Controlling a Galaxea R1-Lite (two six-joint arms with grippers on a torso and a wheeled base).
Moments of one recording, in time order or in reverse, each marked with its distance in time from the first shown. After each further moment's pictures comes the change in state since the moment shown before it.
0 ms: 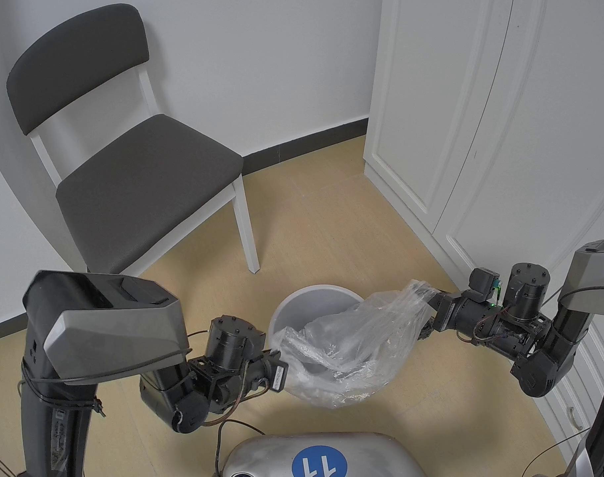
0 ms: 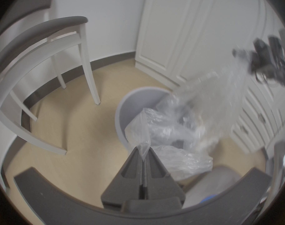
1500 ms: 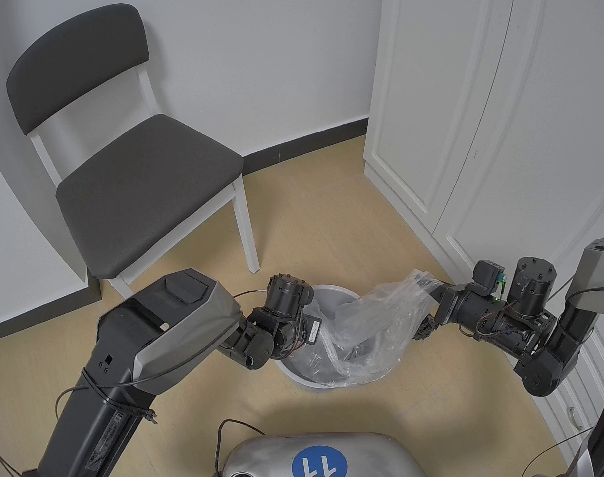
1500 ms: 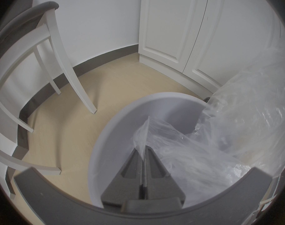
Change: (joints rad) left arm 0.024 0.301 -0.838 0.591 0.077 0.057; right arm 0.016 -0.046 0.000 0.000 -0.036 -0.005
